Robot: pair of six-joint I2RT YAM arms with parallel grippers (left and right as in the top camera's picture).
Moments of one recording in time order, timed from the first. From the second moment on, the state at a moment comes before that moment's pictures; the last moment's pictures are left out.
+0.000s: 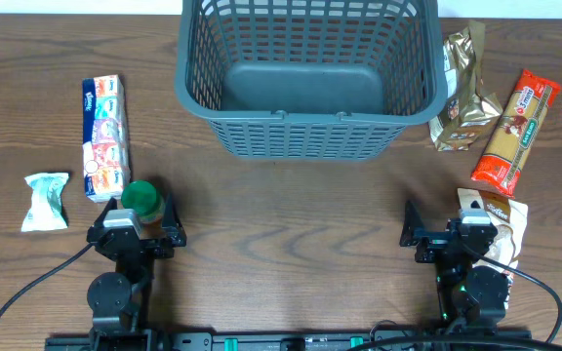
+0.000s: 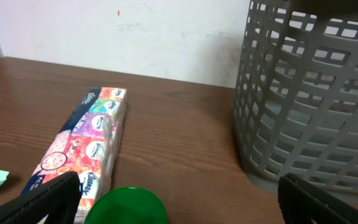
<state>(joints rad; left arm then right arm) 0.00 0.00 0.03 -0.13 0.00 -0.14 0.01 0.01 0.09 -0.28 0.03 0.04</state>
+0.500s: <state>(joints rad) 0.00 0.00 0.03 -0.13 0.00 -0.14 0.01 0.01 0.09 -0.28 0.03 0.04</state>
